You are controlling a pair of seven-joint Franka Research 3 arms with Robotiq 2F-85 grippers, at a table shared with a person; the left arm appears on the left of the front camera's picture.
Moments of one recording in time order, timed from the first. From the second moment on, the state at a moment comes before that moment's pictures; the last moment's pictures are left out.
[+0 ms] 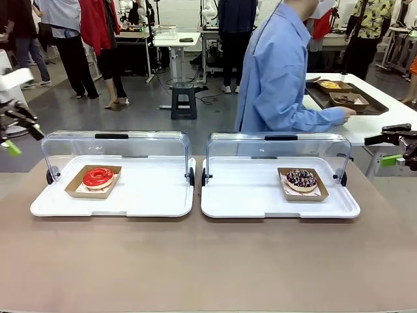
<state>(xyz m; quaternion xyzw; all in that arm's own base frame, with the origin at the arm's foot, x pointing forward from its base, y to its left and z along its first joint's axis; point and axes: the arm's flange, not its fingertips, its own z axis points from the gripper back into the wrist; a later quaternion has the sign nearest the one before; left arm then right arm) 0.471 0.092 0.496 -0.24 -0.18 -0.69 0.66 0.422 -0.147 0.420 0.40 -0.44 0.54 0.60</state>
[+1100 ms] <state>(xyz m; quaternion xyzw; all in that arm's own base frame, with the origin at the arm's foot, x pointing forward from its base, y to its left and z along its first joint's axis) 0.437 0.250 0.462 -0.35 -0.40 -0.57 0.63 0.423 -0.147 0.420 0.40 -0.44 0.54 0.60</state>
